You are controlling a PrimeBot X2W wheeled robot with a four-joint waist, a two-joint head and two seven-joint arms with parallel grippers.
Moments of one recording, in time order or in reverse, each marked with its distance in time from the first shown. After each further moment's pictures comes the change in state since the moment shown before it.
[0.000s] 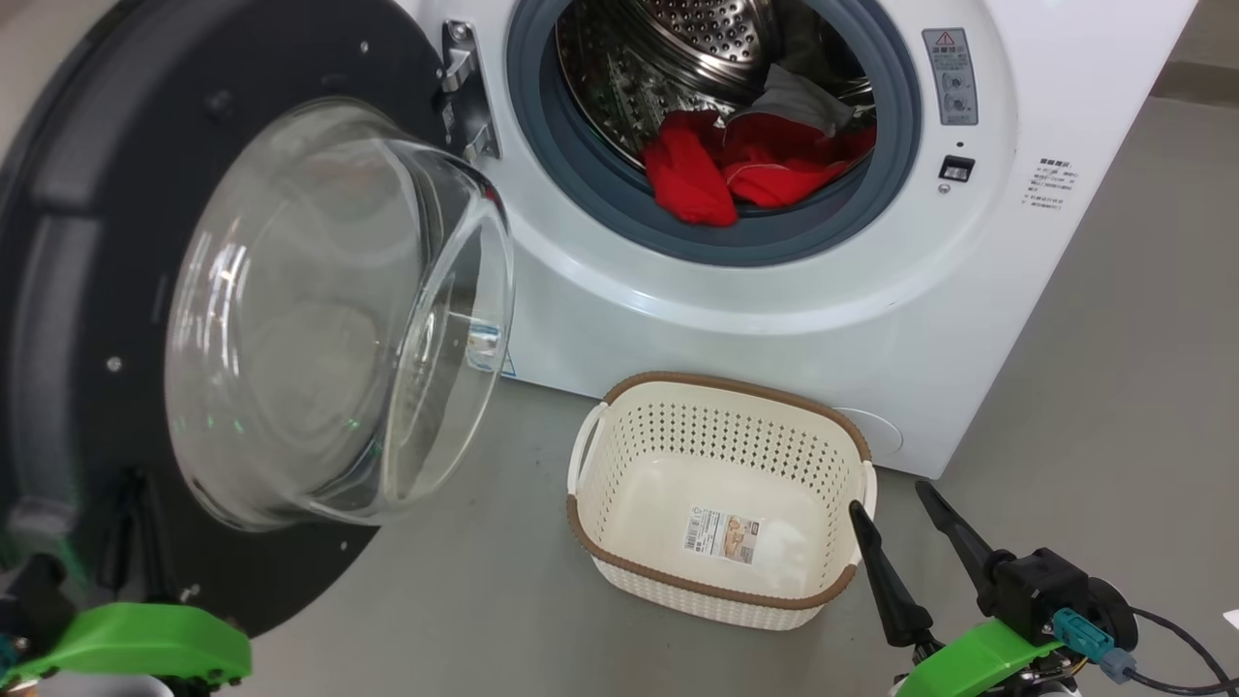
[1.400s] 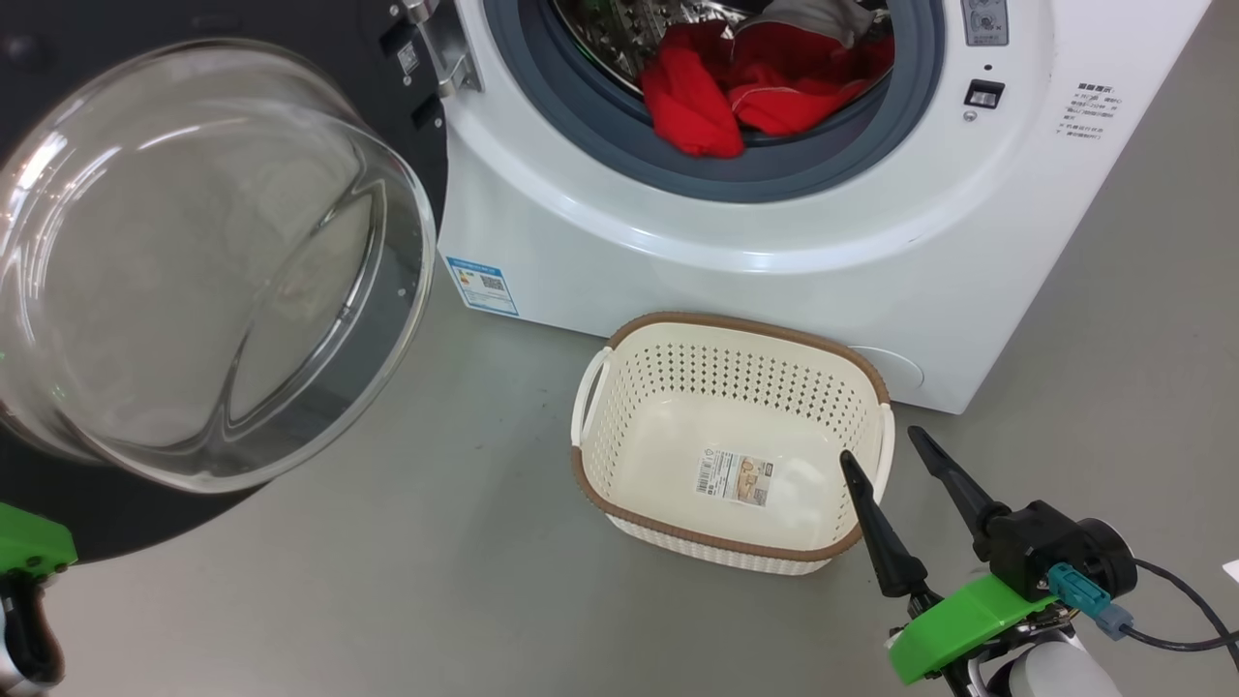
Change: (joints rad) left arm -0.348 0.076 0.214 0.504 -0.014 -0.120 -0.152; right arm -0.081 -0.021 0.022 -0.010 -0.027 0.000 0.000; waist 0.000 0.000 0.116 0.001
